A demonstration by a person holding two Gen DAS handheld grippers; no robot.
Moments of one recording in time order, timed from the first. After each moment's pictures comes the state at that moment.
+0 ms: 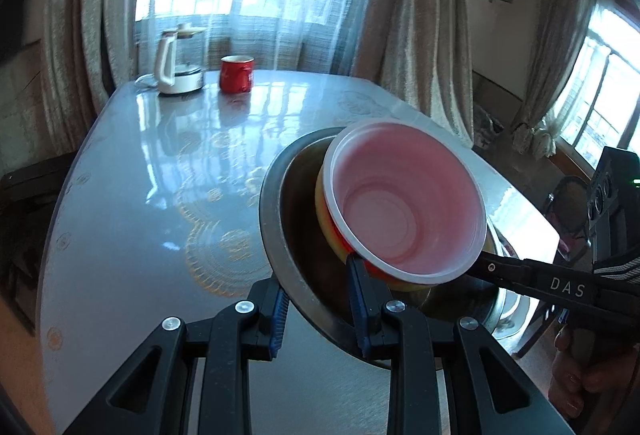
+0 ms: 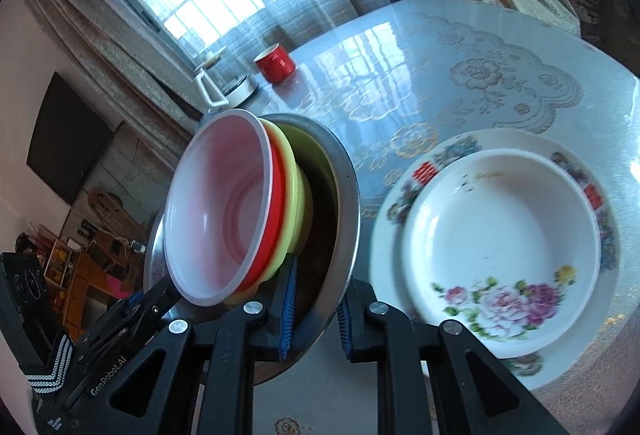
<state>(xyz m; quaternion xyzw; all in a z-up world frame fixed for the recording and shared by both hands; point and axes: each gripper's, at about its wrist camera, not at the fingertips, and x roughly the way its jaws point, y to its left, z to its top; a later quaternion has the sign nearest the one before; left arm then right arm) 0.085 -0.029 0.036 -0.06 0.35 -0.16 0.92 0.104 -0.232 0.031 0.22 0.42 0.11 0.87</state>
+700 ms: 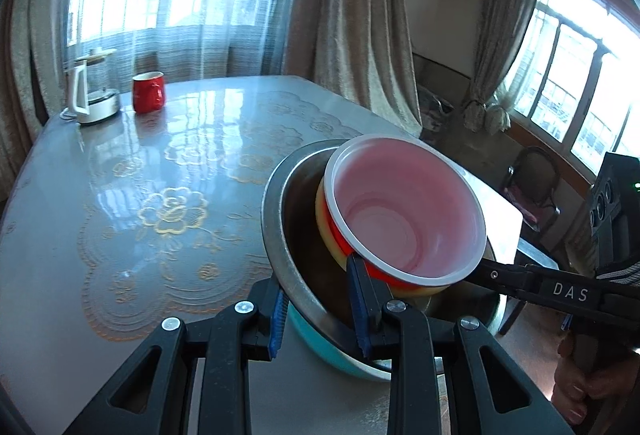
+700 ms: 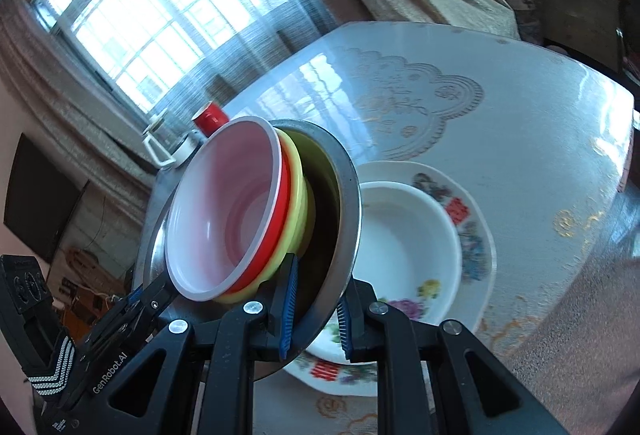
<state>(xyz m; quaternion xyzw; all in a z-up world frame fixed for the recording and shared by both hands) 0.108 -0.126 0.038 -0.02 0.34 -0.25 0.90 0.064 -0.325 0.037 0.27 0.39 0.01 0.88</state>
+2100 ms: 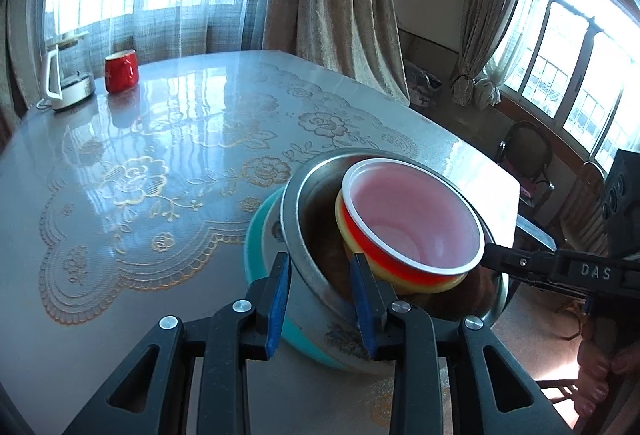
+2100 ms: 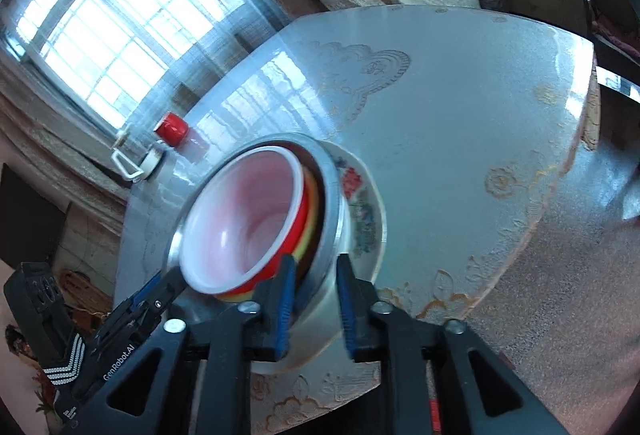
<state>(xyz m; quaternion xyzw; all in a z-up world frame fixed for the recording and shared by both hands) 0.104 -0.151 -0.001 0.00 0.36 -0.27 0.89 0.044 -0.370 0.004 0.31 0.40 -0.02 0.86</state>
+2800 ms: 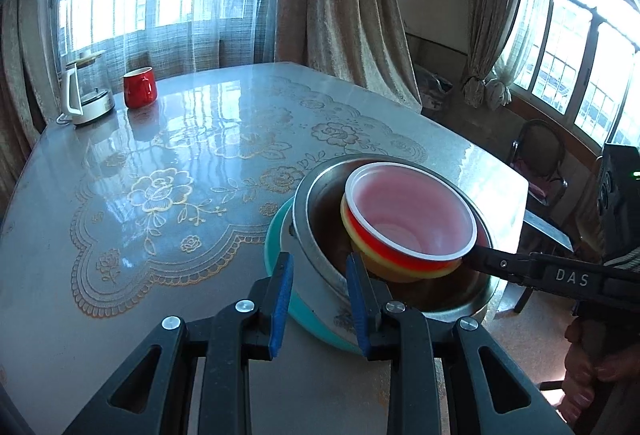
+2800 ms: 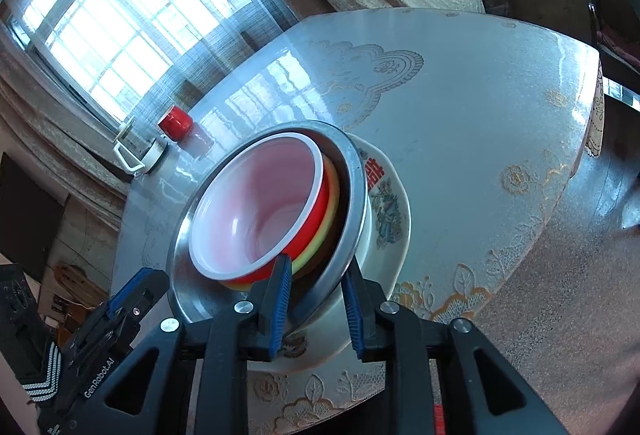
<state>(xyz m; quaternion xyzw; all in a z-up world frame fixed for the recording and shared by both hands) 0.082 -0.142 0.011 0.02 0.35 -0.25 0.90 0.050 -0.353 0.002 0.29 0.40 -0.02 0.87</state>
